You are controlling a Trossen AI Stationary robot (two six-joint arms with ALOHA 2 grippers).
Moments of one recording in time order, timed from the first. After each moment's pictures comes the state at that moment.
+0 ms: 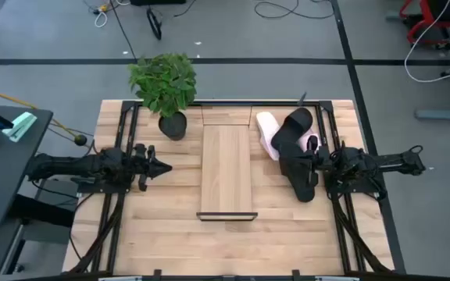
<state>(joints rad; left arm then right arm) -0.01 0.08 0.01 0.04 -0.01 -0.43 0.09 0.01 0.01 0.06 0.25 0.11</state>
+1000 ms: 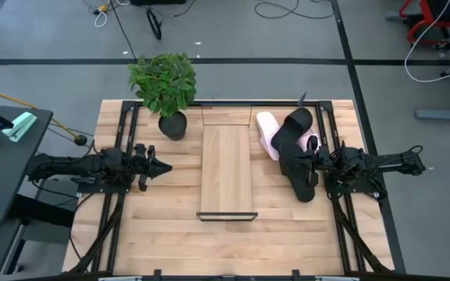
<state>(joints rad) -0.01 0.08 0.01 0.04 -0.01 -0.43 0.09 0.01 0.01 0.06 0.25 0.11</state>
